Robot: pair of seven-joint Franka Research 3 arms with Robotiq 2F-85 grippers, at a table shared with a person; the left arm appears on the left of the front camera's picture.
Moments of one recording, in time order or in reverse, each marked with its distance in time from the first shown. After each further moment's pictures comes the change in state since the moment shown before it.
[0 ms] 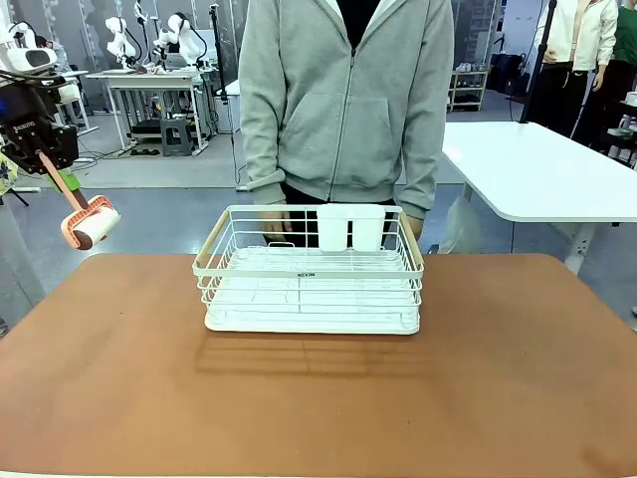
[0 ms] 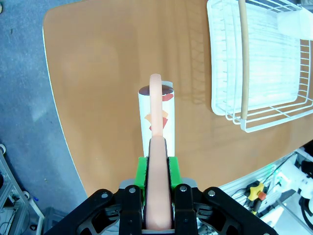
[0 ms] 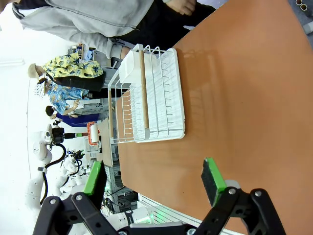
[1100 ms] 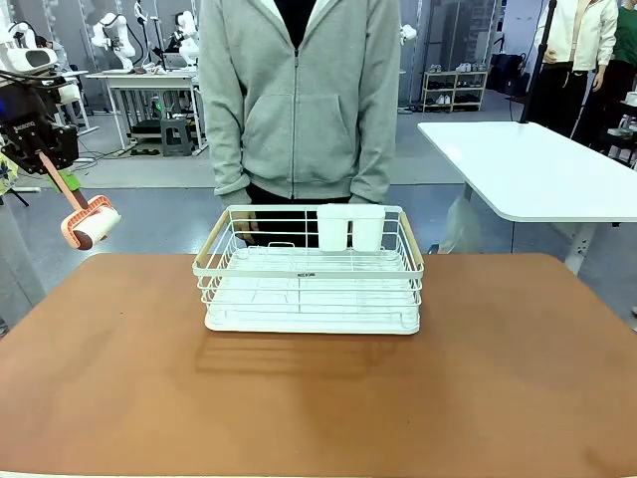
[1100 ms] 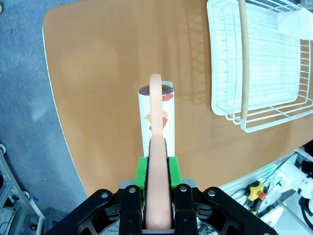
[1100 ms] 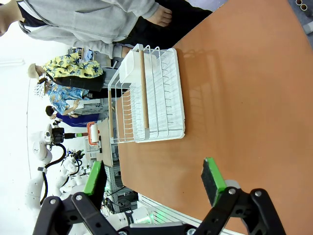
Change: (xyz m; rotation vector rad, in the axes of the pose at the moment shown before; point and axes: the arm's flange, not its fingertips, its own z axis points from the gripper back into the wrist) left arm 0.000 0.000 0.000 0.000 0.001 0.000; right arm 0.000 0.000 0.000 0.000 0.000 0.000
